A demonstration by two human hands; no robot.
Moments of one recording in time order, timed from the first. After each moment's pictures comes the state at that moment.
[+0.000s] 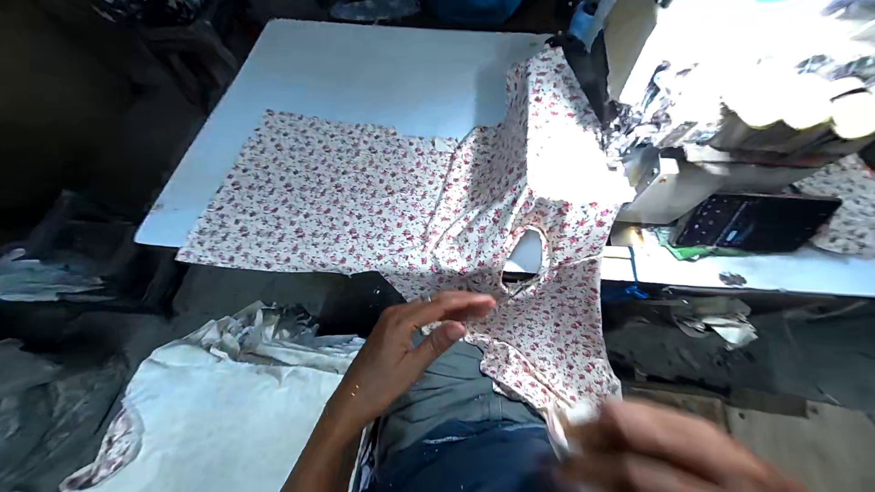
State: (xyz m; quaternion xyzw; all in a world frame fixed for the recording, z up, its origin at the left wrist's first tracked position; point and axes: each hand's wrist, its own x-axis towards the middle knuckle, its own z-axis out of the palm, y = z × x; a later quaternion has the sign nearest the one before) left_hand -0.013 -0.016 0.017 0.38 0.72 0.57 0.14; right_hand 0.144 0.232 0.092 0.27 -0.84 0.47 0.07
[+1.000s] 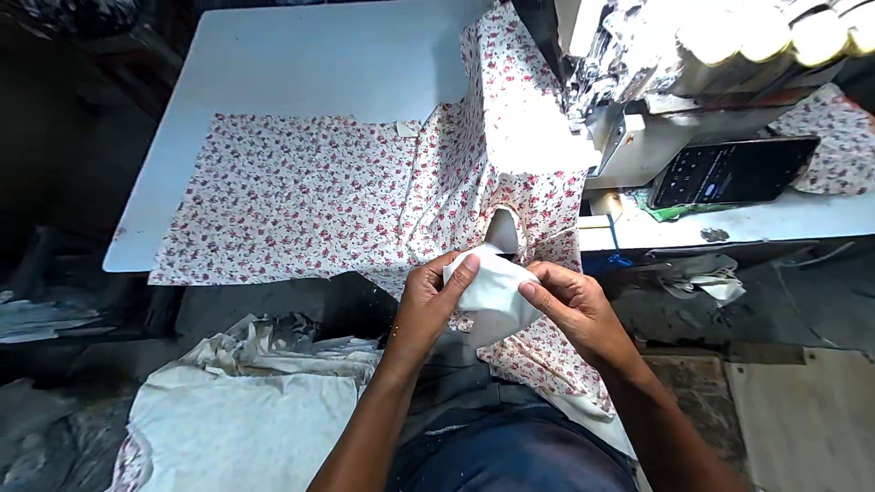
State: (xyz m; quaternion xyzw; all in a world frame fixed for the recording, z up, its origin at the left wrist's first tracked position) left_hand -0.013 0.051 0.009 0.13 0.70 0.68 0.20; right_hand 0.075 0.234 -0.018 -0.01 -0.70 0.70 0.10
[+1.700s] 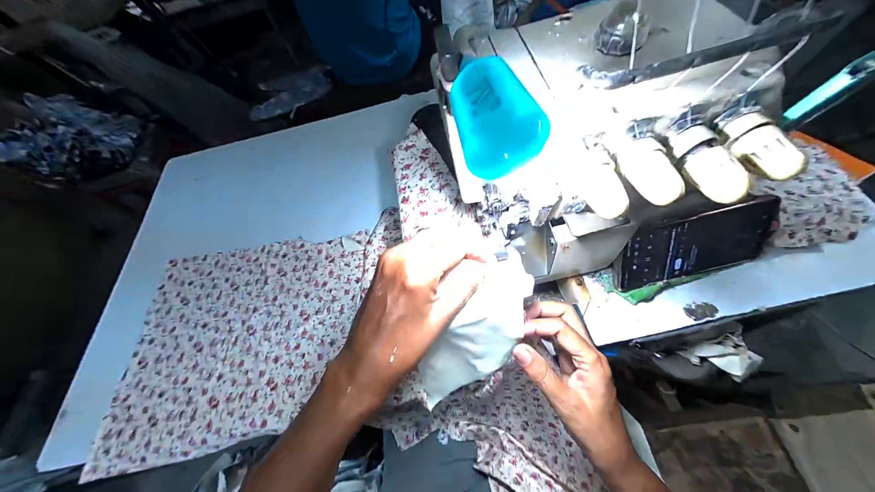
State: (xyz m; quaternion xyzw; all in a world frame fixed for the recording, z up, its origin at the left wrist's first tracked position) left_hand -0.136 0.162 0.067 0.55 0.77 0.32 -0.07; right_hand 0.034 0.267 -0.035 -0.13 -0.67 0.65 0.33
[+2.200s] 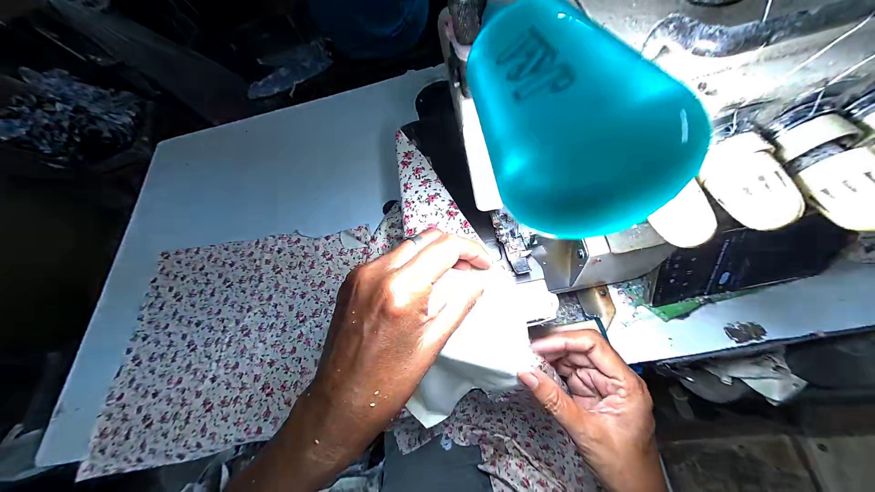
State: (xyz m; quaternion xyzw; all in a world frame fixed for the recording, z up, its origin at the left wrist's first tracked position) left_hand -0.136 0.152 0.077 0.50 0.82 0.27 -0.07; right_hand 0.031 0.265 -0.023 -0.12 -0.62 0.71 0.32
